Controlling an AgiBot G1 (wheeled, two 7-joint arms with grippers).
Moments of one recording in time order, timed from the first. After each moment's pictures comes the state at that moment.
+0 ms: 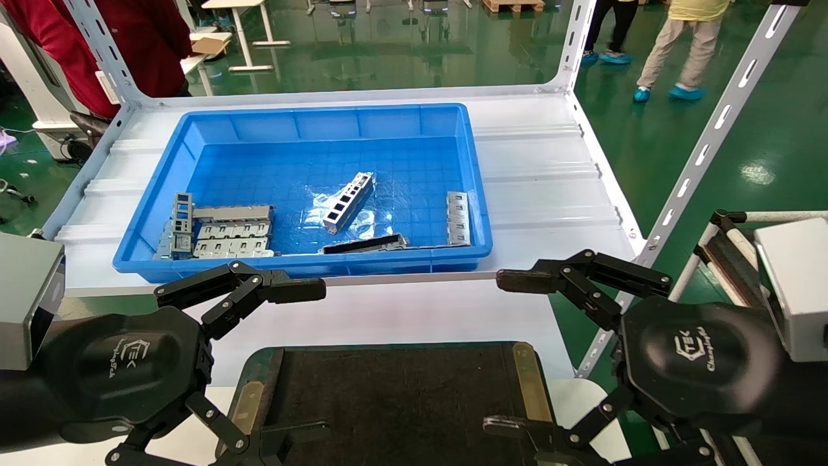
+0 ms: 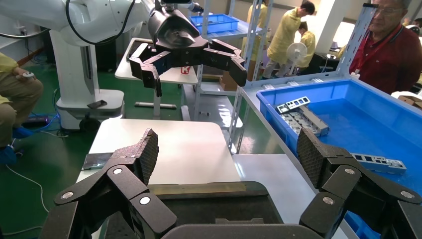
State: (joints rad) left arm -1.08 0.61 0.28 -1.28 0.73 1.49 -0.19; right arm 1.09 -0.59 -0.34 1.28 -0.69 -1.47 0.16
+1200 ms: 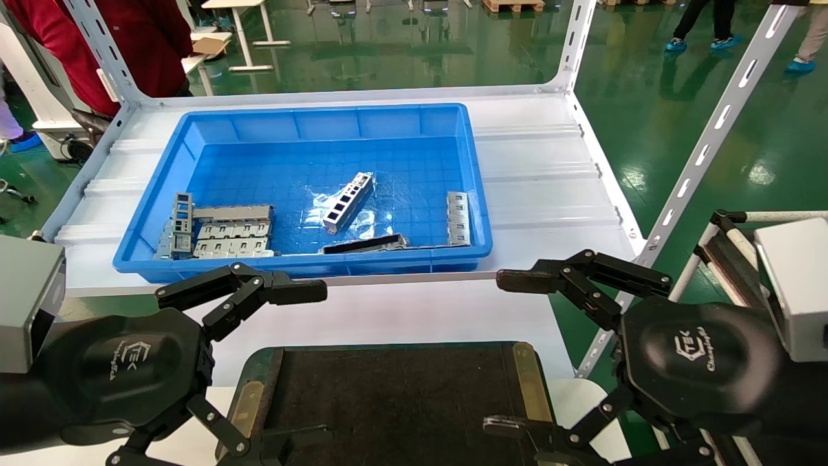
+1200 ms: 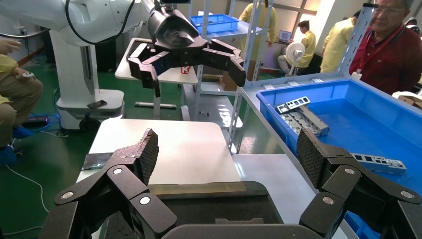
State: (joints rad) left arm -1.08 0.62 0.28 -1.28 0.74 1.48 -0.19; right arm 1.09 -0.59 -0.34 1.28 -0.69 -1.47 0.15
